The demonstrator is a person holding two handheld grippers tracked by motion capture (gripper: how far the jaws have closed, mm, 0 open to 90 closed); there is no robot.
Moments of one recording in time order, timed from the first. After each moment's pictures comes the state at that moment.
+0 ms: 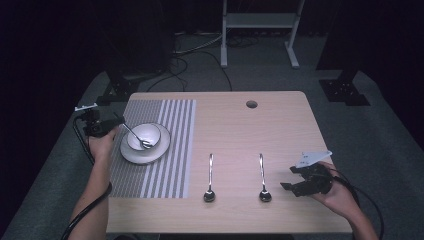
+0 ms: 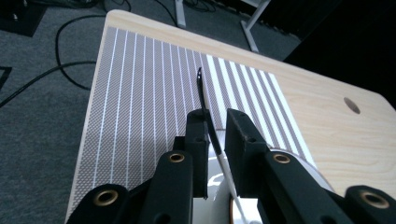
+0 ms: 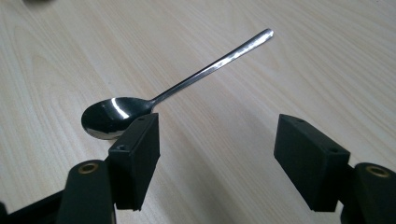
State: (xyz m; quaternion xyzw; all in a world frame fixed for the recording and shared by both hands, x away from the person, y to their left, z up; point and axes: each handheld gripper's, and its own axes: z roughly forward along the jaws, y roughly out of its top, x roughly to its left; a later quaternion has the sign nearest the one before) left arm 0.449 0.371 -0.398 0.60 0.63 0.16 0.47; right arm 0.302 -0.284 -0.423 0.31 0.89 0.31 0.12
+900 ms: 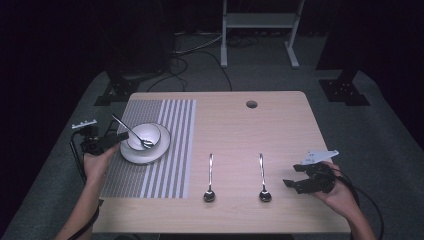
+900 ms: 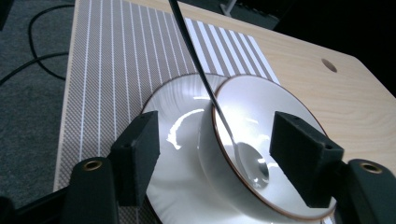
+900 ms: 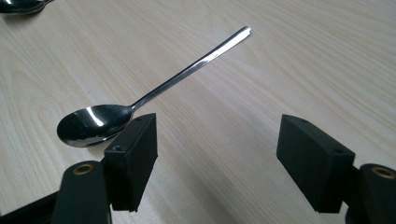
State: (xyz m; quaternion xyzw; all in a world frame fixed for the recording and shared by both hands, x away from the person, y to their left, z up) left arm 0.402 0.372 -0.419 0.63 0.59 0.13 0.48; right arm 0.308 -0.300 -0.432 0.35 0.86 0.34 0.12
